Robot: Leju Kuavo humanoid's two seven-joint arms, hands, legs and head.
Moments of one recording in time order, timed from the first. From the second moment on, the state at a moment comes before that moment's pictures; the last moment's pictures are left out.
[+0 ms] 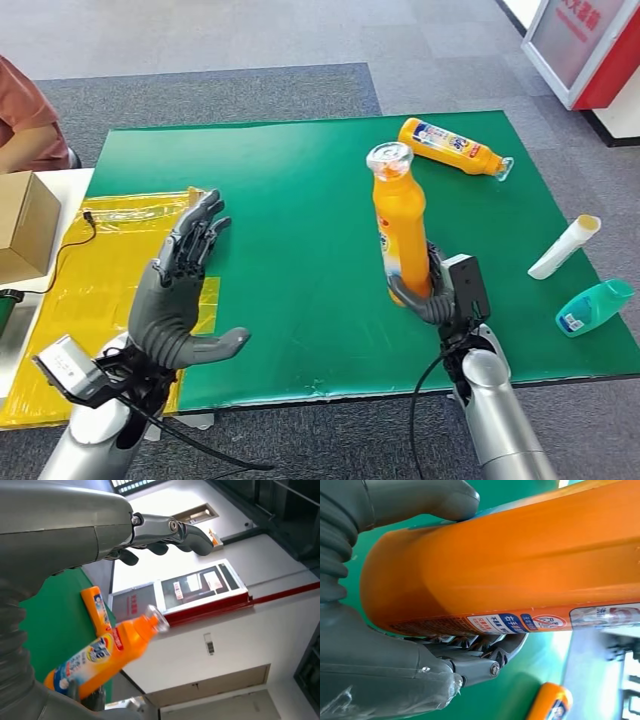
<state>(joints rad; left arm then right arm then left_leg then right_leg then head) -0.17 0.04 -0.44 -1.80 0.04 -0.11 -0.37 -0.22 -0.01 0.06 -1.17 0.11 0.05 -0.28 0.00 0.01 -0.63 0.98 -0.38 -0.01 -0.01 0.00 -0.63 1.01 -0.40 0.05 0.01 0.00</state>
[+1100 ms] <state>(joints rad) -0.22 0.04 -0.26 -1.67 0.41 -0.10 -0.28 -0.10 -0.01 0.20 -1.65 0.26 -0.09 -0.51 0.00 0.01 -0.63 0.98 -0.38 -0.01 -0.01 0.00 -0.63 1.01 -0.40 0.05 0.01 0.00</state>
